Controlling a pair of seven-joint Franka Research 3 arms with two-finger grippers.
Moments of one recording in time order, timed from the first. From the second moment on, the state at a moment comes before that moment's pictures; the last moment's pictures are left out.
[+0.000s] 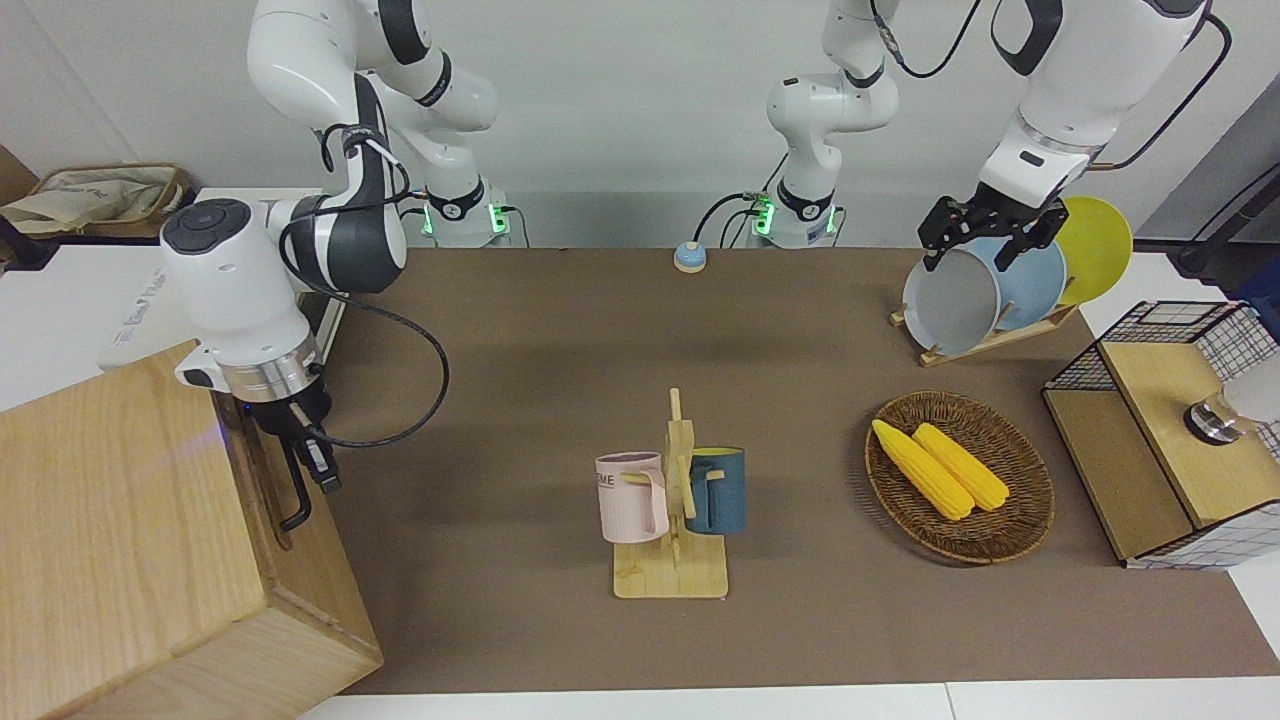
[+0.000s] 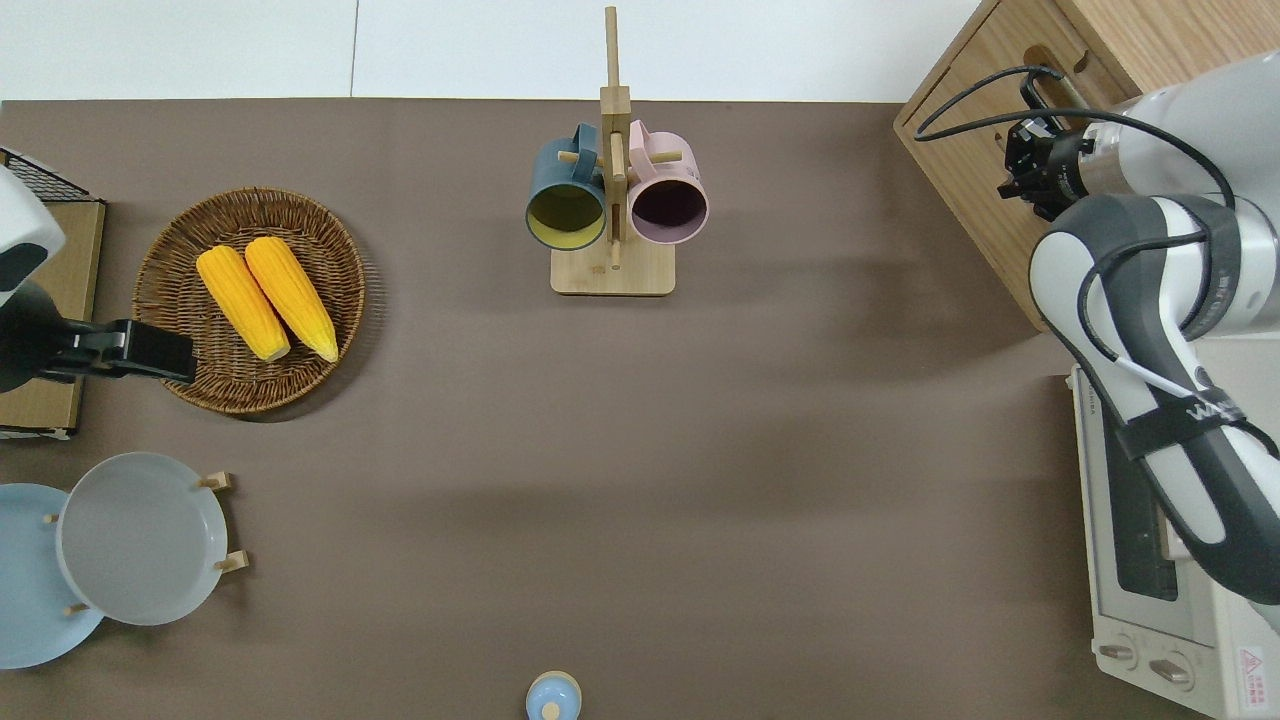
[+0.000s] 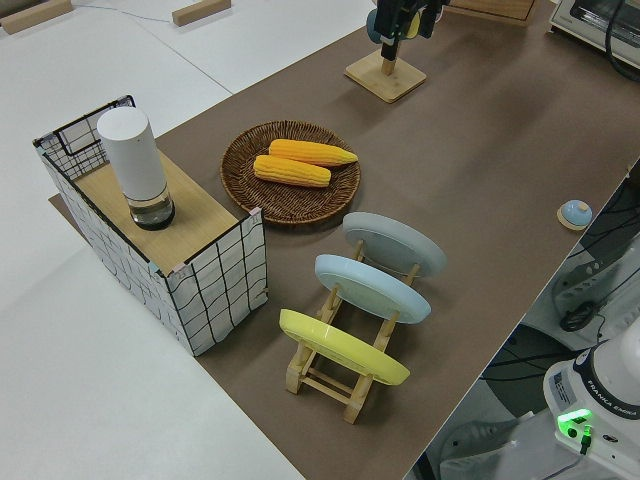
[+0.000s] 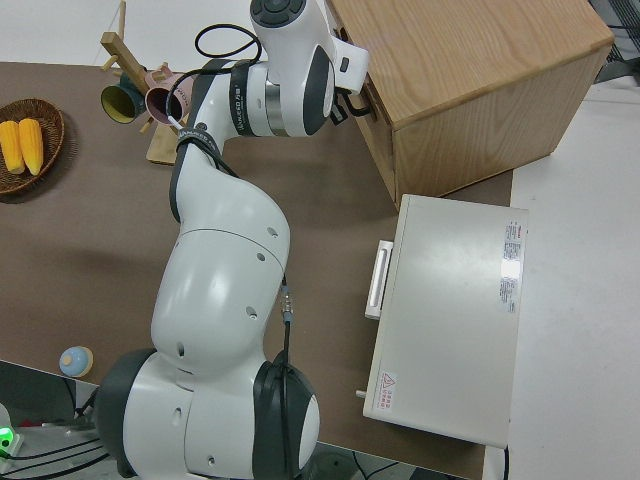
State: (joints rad) left arm 0.03 0.04 -0.06 -1.51 0.00 1.52 0.02; right arm -0.13 0.47 0.17 -1.39 -0.10 2.11 0.96
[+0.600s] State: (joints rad) left arm 0.03 0.04 -0.06 -1.51 0.00 1.52 0.02; right arm 0.01 0.39 0.17 -1.36 -0.10 1.77 0.76
